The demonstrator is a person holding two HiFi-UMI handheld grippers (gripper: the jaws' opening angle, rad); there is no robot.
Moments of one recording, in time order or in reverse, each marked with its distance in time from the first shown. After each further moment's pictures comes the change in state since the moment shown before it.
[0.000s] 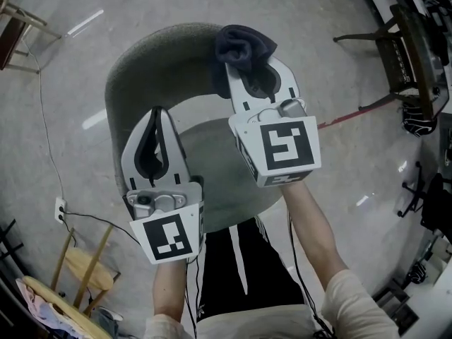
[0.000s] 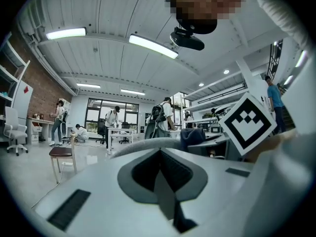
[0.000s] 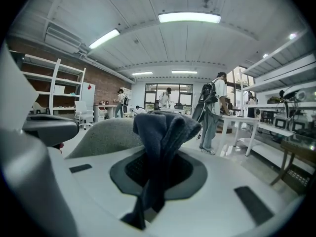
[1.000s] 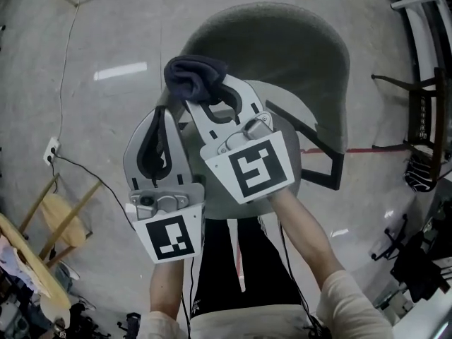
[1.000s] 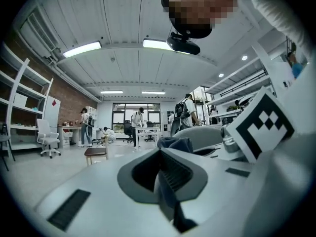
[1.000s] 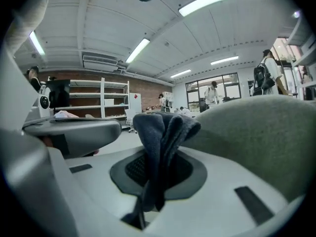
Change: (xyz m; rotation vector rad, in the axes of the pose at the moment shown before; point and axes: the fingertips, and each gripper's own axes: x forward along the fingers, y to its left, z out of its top) left arm -0.084 0.098 -0.025 0.020 0.026 0.288; right arm 0.009 0.233 -0.018 -0.017 -0.004 0.593
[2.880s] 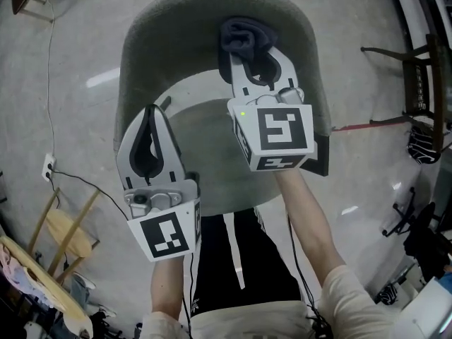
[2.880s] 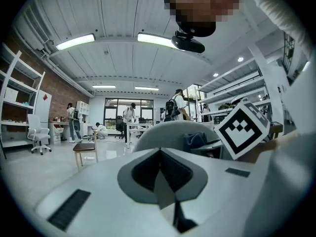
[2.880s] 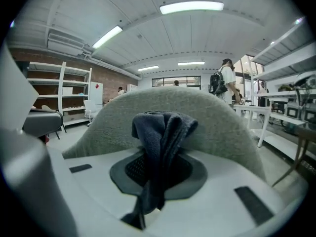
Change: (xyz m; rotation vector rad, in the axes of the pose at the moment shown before) left arm 0.014 -0.054 -0.021 0.004 0.031 -0.089; right arm -0.076 -0.153 -0.046 0.063 0.064 -0.483
